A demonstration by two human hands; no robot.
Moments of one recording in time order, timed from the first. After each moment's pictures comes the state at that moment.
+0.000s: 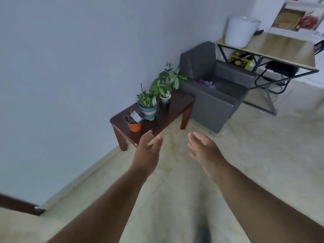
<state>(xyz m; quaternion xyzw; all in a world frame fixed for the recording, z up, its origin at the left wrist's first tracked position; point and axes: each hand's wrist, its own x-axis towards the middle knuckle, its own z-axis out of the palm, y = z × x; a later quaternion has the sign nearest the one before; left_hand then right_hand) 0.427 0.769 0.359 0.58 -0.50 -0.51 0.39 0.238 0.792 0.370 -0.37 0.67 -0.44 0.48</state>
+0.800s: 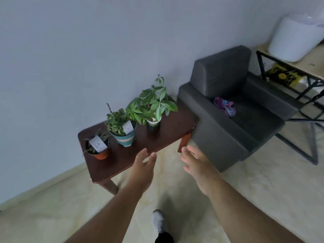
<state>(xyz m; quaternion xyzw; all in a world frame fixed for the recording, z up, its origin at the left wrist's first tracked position) 0.159 0.434 0.246 0.69 -0.33 -0.50 0.41 -0.023 0.411 0.295 -0.43 0.64 -0.31 0.56</state>
